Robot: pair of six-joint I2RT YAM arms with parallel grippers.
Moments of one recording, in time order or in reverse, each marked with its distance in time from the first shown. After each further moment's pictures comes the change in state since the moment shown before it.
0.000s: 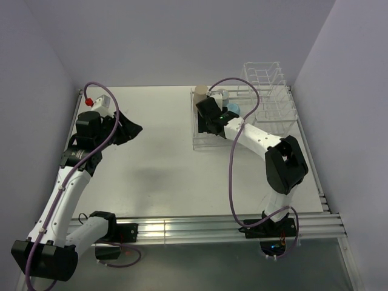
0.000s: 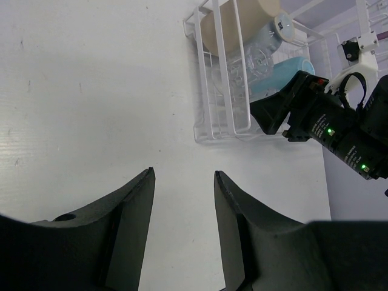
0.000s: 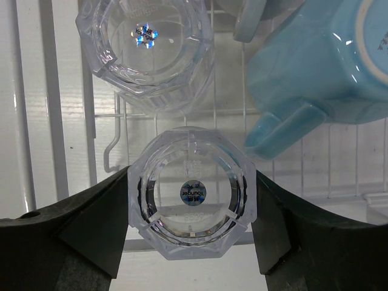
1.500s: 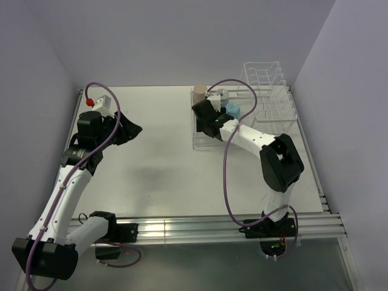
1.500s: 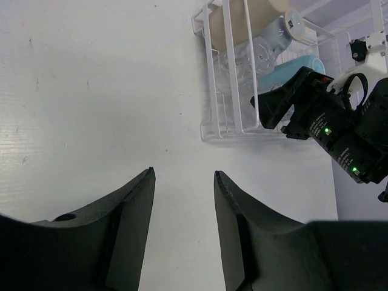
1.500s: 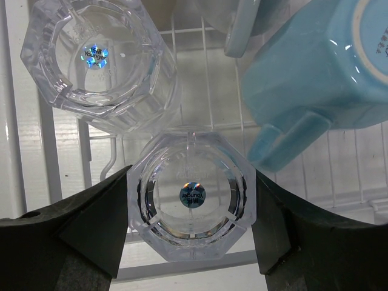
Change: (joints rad) left arm 0.000 0.012 -0.007 -0.002 -0.016 0.011; right arm 0.026 0.040 -0.018 0.092 0.112 0.024
